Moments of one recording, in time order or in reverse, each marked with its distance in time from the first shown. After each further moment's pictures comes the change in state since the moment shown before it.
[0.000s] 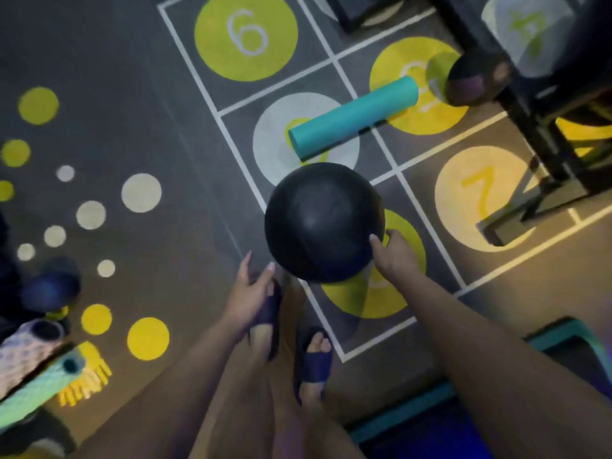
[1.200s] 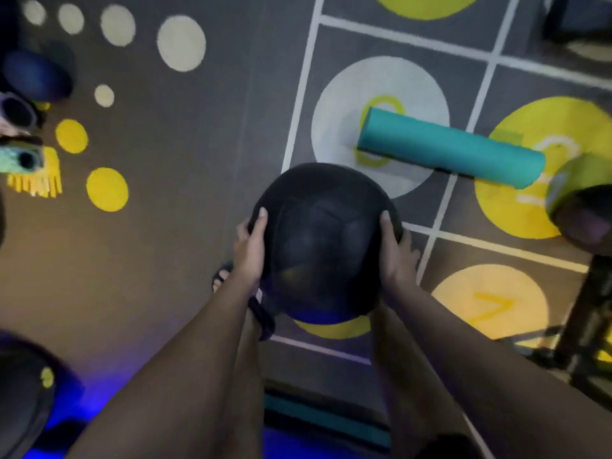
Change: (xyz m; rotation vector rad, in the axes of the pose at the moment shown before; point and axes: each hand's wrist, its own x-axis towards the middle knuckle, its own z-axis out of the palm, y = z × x) left_hand 0.137 0.016 0.121 -0.701 0.580 -0.375; right_hand 0.169 -0.102 -0.036 -0.165 -0.279 0.101
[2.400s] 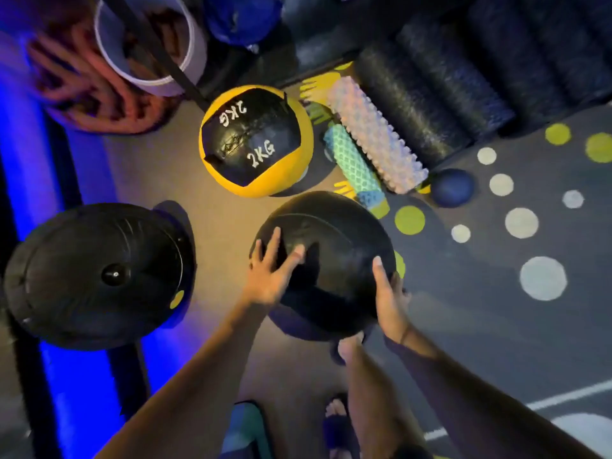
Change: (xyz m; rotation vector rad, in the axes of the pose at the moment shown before) left_hand 0.133 0.006 -0.752 -0.275 0.285 0.027; right_hand -0.410 -0.162 0.713 -0.742 -0.366 -0.621
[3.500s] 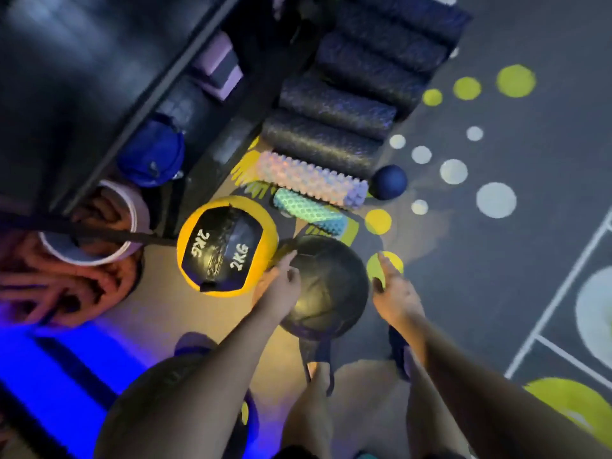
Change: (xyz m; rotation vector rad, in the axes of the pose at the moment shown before) left_hand 0.073 0.159 -0.078 0.671 -0.266 0.353; right_hand -0.046 -0.105 -0.002 -0.212 0.197 -0.086
